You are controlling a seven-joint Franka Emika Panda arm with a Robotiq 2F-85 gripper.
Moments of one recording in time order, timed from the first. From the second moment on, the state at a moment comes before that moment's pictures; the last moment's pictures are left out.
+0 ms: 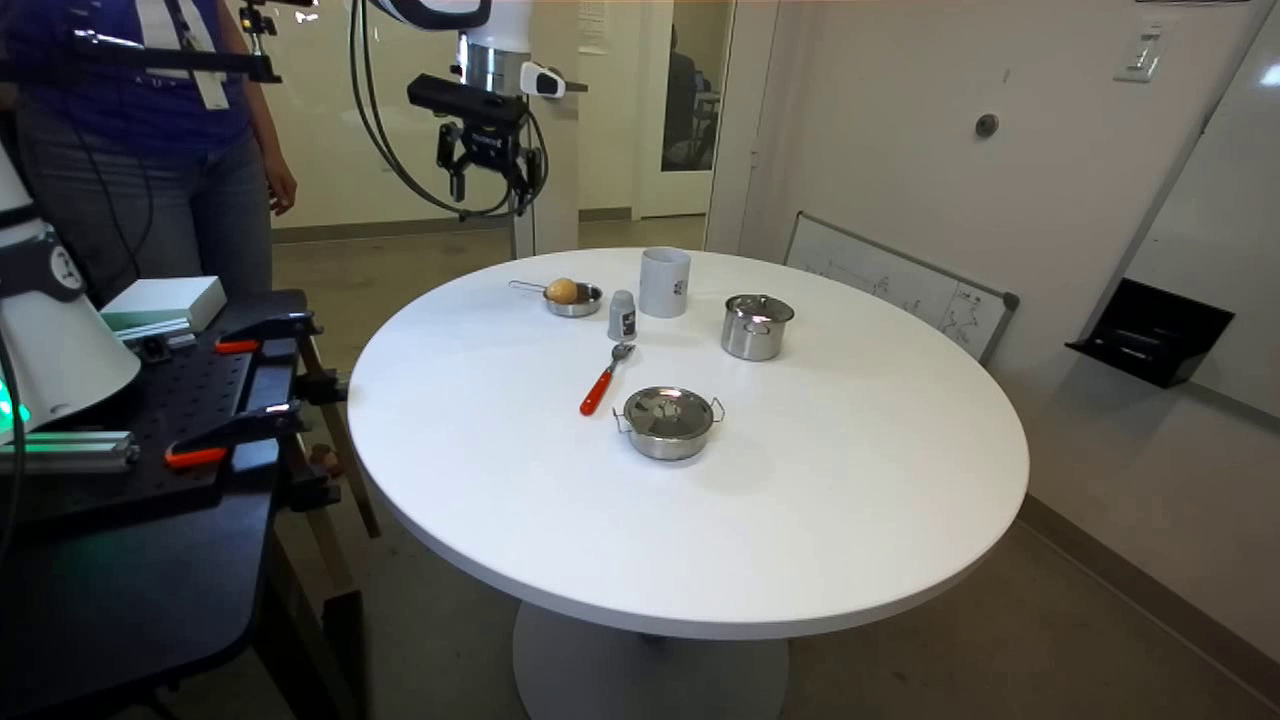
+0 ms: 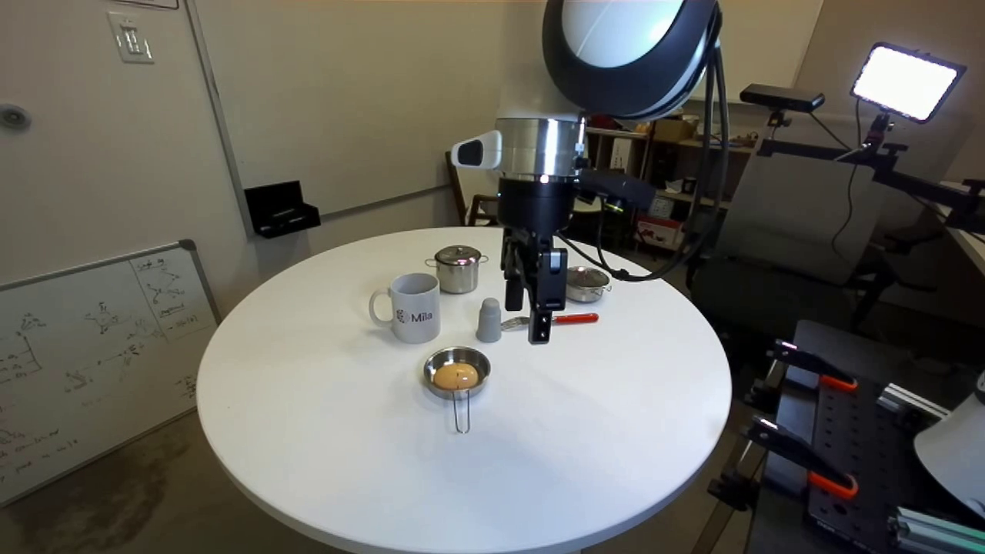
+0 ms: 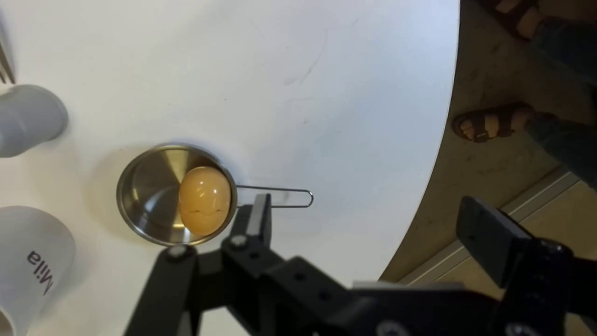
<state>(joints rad) 0.19 0.18 0.17 -2.36 0.20 2.51 -0.72</state>
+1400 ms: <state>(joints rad) 0.08 0.53 0.27 -2.20 0.06 2.90 -0.80</state>
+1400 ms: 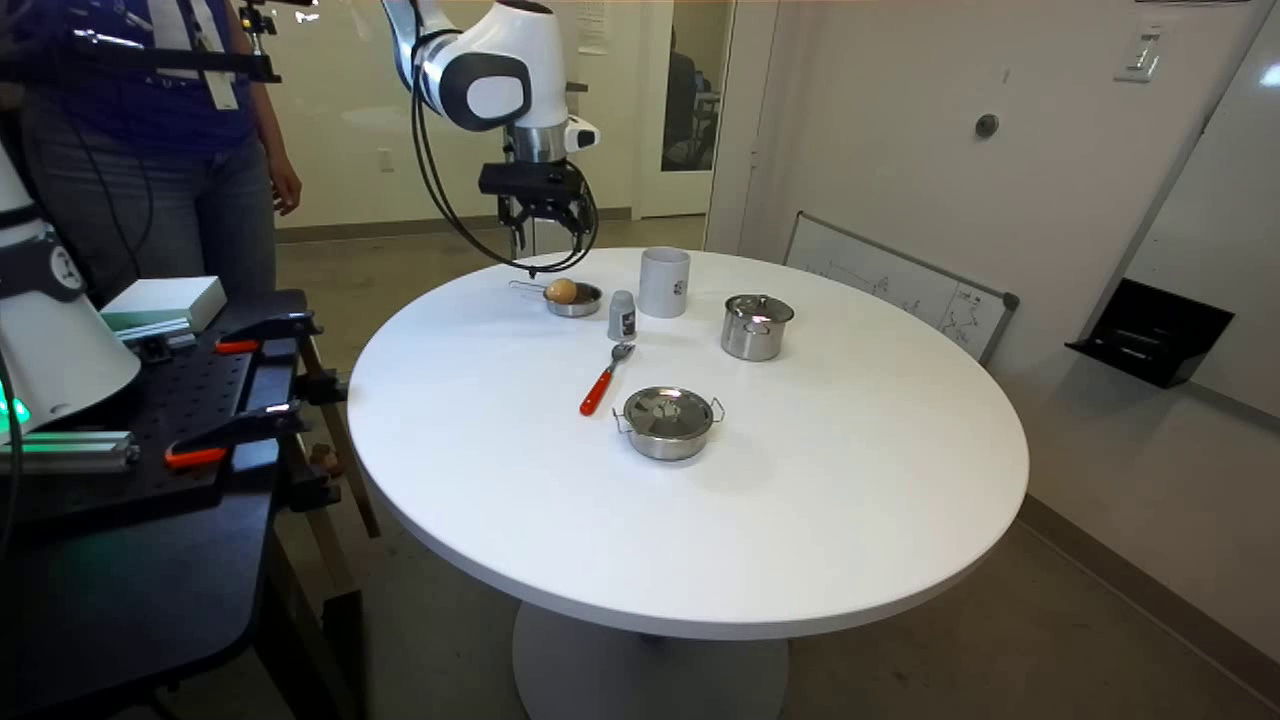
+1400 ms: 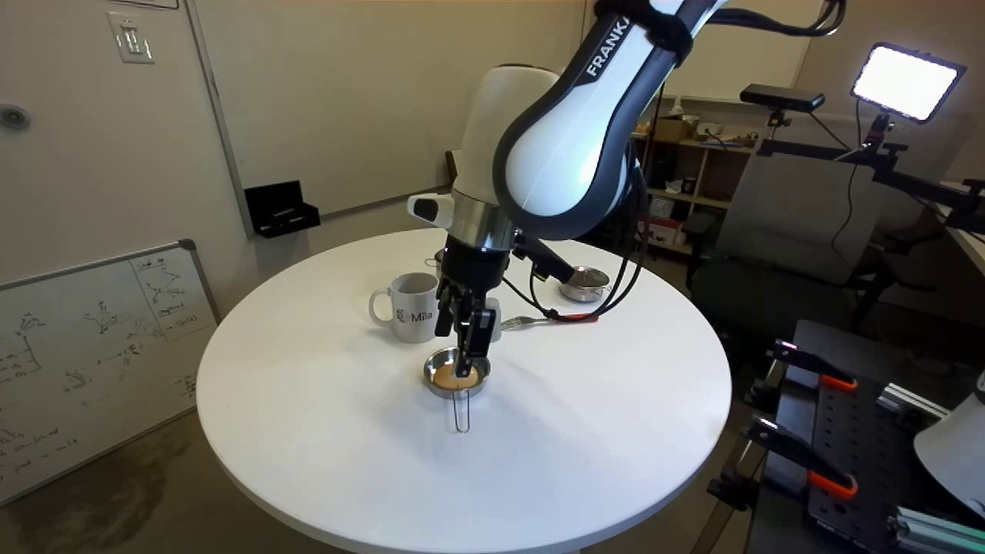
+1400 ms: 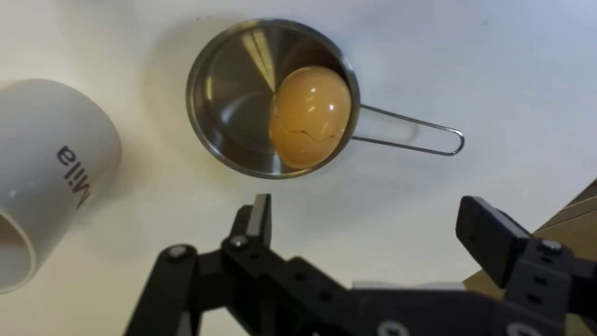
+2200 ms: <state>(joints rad) 0.09 0.63 0.22 -2.09 -0.12 2.91 -0.66</state>
